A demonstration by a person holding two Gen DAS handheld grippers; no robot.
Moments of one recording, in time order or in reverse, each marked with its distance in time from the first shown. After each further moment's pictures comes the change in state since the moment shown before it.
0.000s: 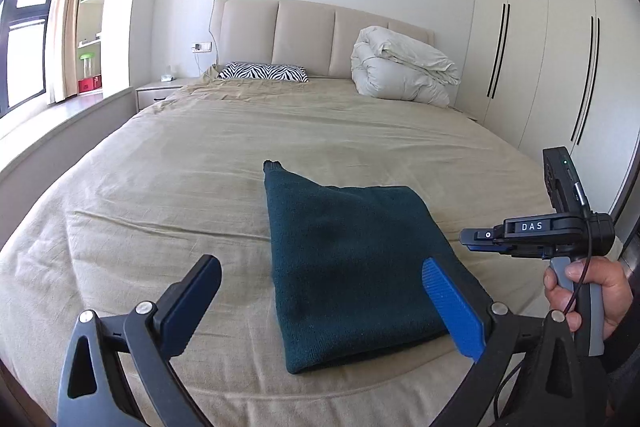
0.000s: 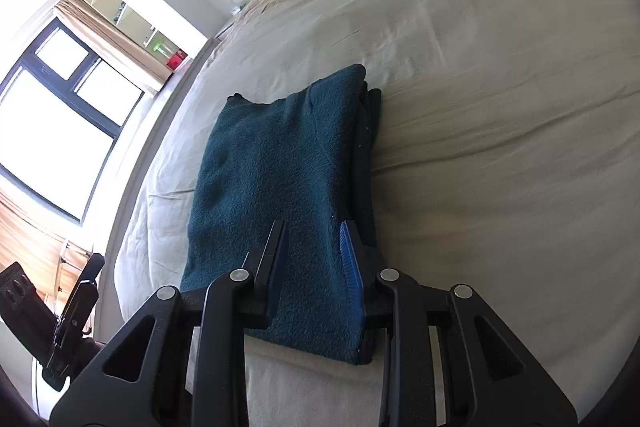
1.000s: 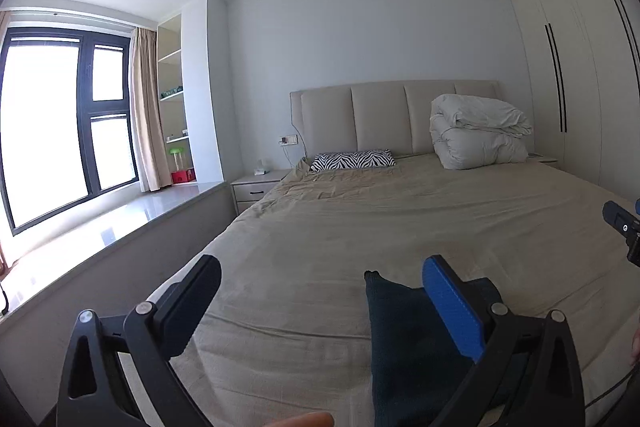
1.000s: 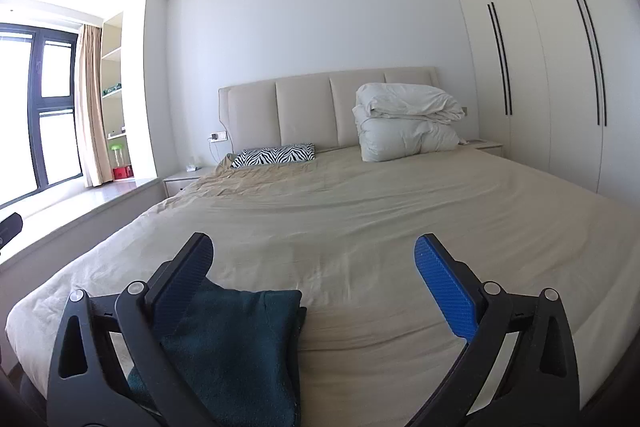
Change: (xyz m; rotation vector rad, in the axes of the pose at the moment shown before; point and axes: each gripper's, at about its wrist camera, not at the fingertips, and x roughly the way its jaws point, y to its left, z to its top) left arm -0.077 -0.021 0.069 0.088 -0.248 0.380; right arm -0.180 0.097 -0.055 -0.338 -0.804 -0.369
